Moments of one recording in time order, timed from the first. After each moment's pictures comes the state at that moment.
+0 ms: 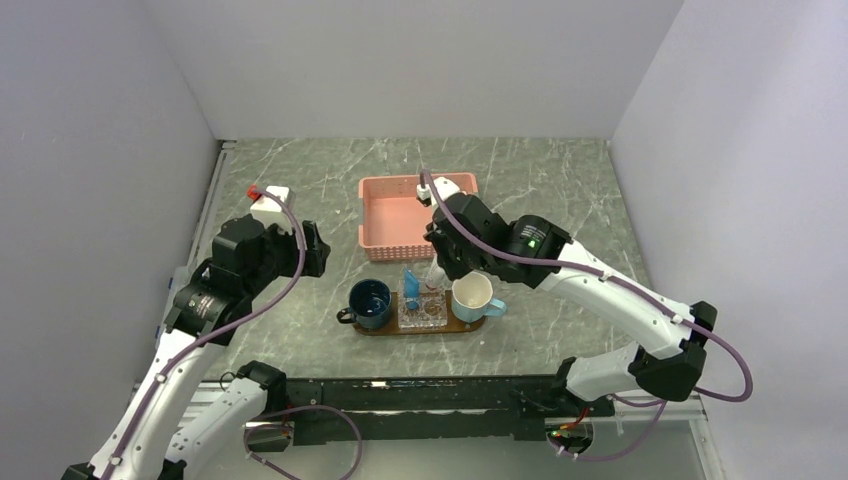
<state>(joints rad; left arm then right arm) -0.38 0.72 0.96 -0.67 -0.05 -0.23 1.02 1.34 1.52 -0.99 0.26 0.31</state>
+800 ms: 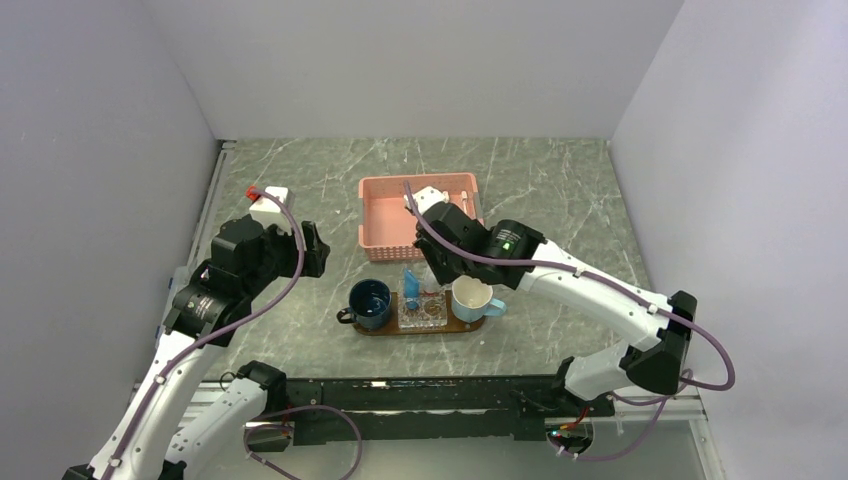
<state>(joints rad) -0.38 0.72 0.95 -0.68 -0.05 -0.23 1.04 1.40 1.44 -0.92 0.29 0.32</state>
